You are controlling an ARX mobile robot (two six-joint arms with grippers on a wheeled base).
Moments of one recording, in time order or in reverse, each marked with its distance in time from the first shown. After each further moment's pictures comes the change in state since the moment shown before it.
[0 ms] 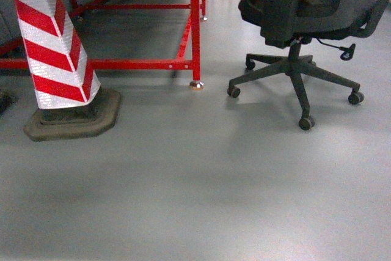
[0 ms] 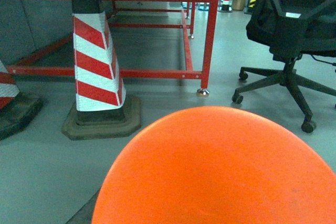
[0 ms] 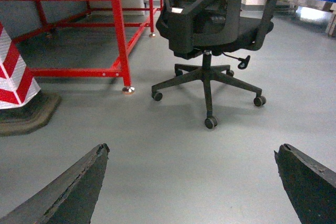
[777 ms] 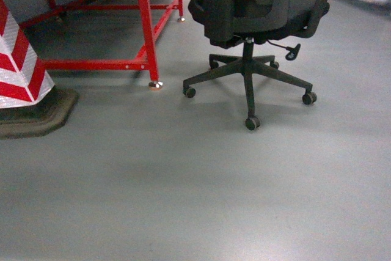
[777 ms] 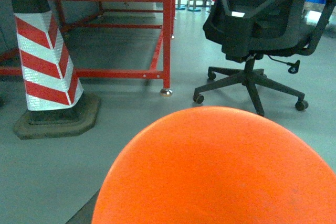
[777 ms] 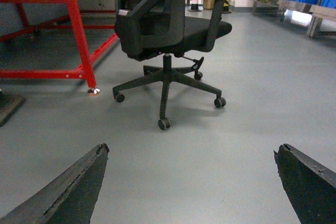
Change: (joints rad) left arm 0.000 0.000 0.000 0.000 0.000 0.000; right arm 0.000 0.000 0.000 0.003 0.000 0.000
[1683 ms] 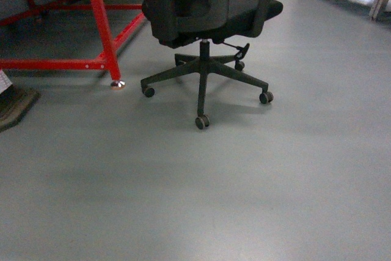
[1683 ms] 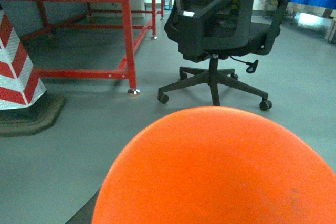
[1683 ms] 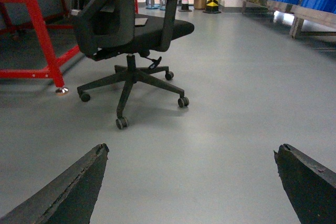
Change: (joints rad) left arm 0.000 0.000 0.000 0.004 0.000 0.000; right arm 0.000 0.000 0.000 0.002 0.000 0.000
